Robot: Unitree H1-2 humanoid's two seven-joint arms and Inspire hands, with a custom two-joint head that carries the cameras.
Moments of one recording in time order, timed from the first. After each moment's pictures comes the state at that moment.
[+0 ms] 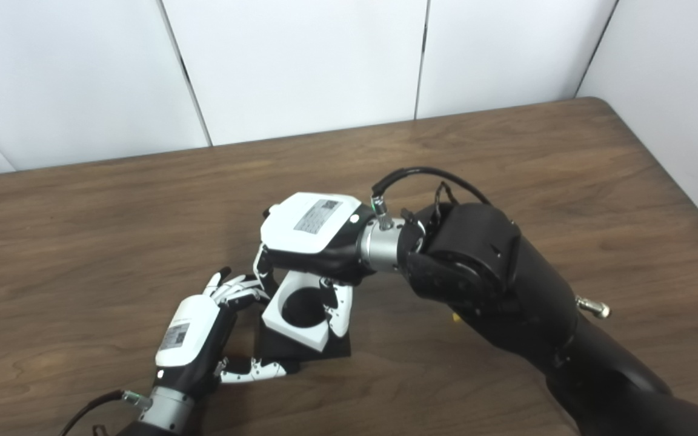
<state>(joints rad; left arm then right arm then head) 0.09 0.15 -0.41 -0.16 0.84 -0.07 0.01 -0.51 -0.41 0.45 -0.71 -0.84 0.23 1.13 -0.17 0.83</state>
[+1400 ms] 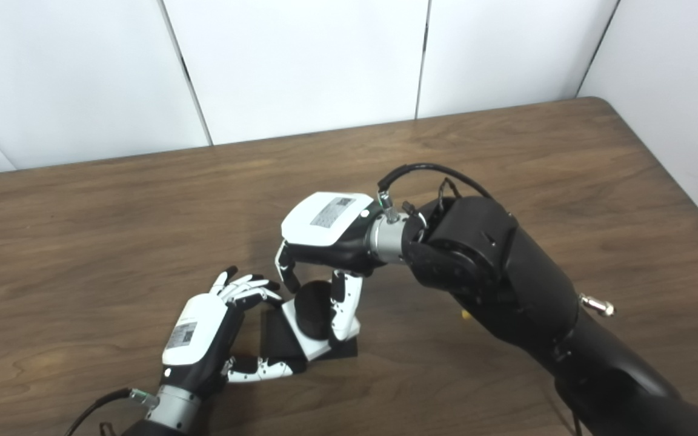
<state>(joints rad) 0.09 0.14 -0.43 -0.17 0.86 -0.05 0.00 -0.50 -0.42 0.42 -0.64 -0.85 0.19 1.16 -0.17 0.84</state>
